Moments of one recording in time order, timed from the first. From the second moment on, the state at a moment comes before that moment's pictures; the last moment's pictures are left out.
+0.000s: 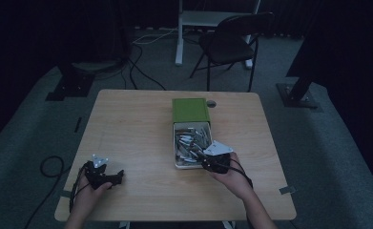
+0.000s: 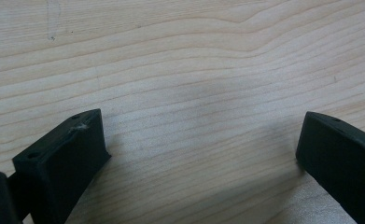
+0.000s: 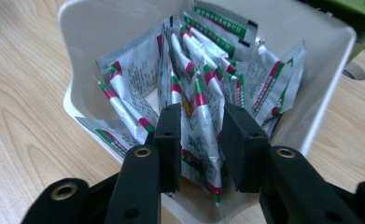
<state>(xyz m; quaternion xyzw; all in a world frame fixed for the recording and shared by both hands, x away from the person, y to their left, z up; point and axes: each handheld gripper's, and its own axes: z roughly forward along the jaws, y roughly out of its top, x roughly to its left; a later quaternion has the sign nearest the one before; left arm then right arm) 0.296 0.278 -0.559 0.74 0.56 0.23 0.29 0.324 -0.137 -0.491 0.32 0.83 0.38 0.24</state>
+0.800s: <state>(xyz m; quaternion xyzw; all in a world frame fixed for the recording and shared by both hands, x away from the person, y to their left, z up) 0.296 0.278 -0.559 0.74 0.56 0.23 0.29 0.330 -0.123 -0.496 0.33 0.84 0.36 0.25</state>
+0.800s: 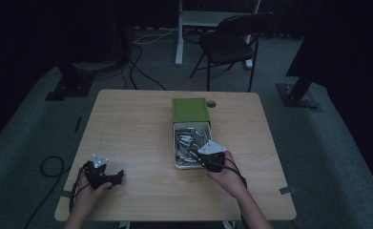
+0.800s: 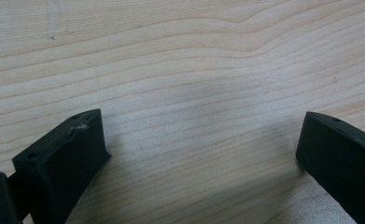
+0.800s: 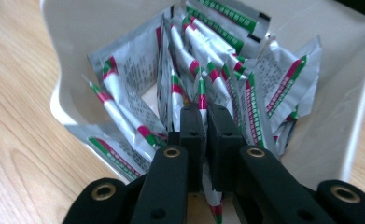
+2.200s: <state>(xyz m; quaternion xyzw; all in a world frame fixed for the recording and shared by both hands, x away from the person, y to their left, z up) 0.296 0.278 -0.559 0.74 0.56 0.23 0.29 0.326 -0.171 -0.414 0.38 0.75 0.47 0.28</state>
